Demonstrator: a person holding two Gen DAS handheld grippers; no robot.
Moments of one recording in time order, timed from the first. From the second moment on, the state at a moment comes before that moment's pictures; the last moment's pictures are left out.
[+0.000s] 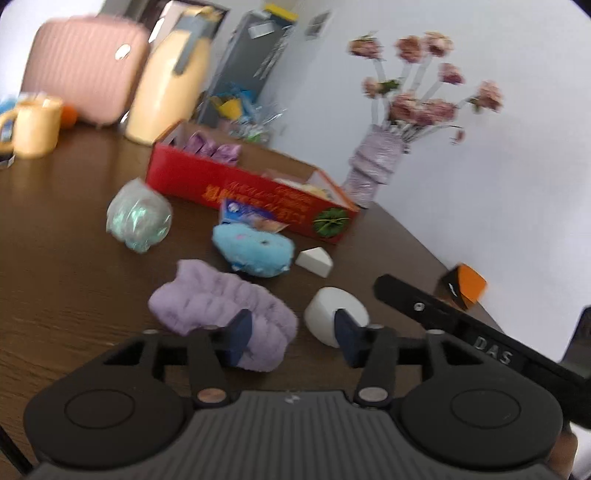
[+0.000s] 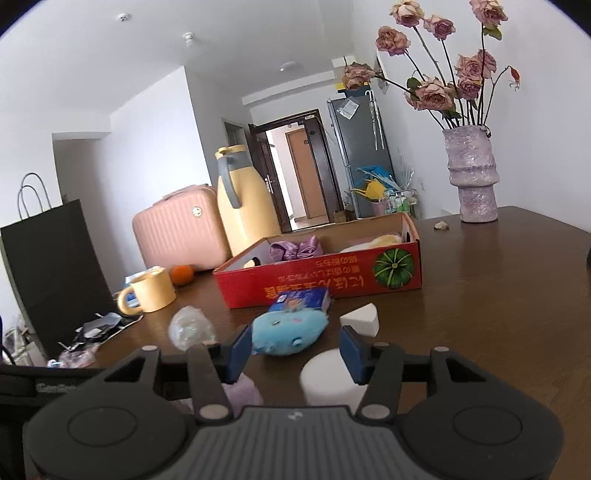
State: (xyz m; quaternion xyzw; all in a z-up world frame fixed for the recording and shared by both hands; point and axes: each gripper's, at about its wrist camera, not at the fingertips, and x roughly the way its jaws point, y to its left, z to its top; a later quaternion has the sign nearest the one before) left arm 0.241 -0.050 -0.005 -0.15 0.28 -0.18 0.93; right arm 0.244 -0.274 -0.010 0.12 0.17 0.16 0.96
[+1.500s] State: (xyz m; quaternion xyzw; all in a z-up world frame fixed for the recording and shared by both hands) left arm 0.285 -0.014 0.010 -0.20 0.27 -0.22 0.92; right arm 0.273 -0.247 0.008 0.12 0.25 0.24 0.93
